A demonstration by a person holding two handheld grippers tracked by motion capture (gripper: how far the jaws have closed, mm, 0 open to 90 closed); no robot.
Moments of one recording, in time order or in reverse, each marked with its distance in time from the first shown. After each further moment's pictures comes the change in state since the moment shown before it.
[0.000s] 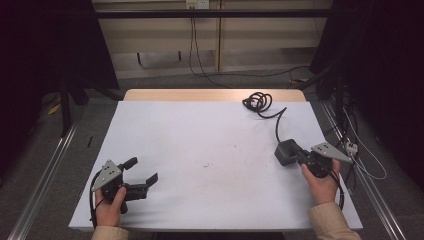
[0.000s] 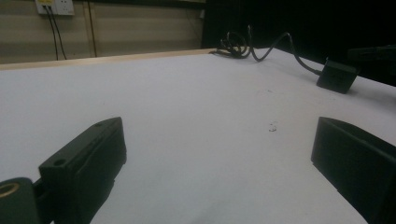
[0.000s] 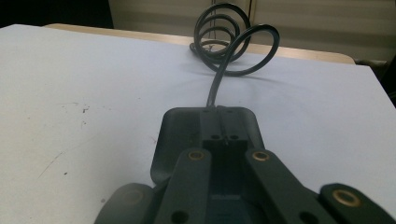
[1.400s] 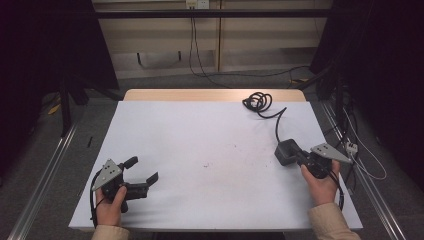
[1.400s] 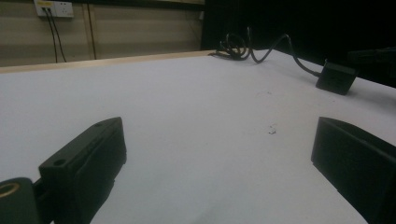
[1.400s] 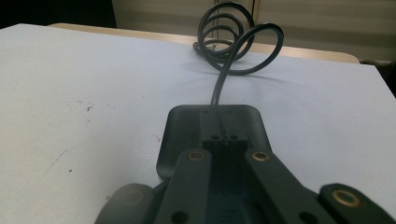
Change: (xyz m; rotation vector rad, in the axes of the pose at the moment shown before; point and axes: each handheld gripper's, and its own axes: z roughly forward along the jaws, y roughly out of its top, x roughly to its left) left arm 0.000 0.002 0.001 -0.003 -0.002 0.004; right arm 0.001 -0.001 -0.001 0.000 0.012 -0.004
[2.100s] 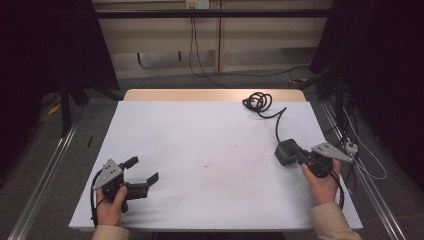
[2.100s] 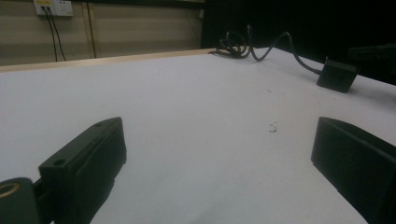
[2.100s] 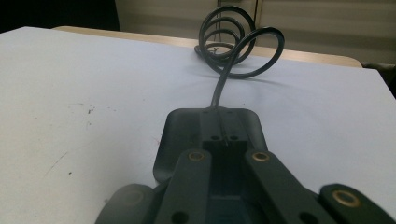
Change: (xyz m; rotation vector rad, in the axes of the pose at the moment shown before) left arm 0.000 0.000 0.001 0.005 0.000 0.004; right arm -0.004 0.001 0.001 -0.011 0.014 0.001
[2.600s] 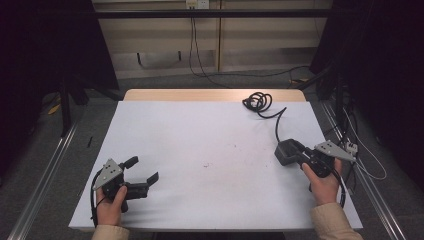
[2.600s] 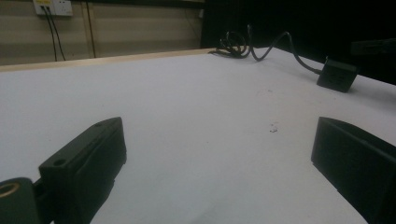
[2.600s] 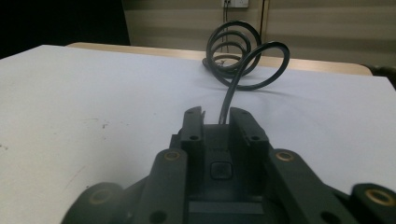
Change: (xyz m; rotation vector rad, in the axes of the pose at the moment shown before) left arm 0.001 0.000 0.000 0.000 -0.002 -0.001; right arm 0.000 0.007 -0.004 -0.038 0.040 0.042
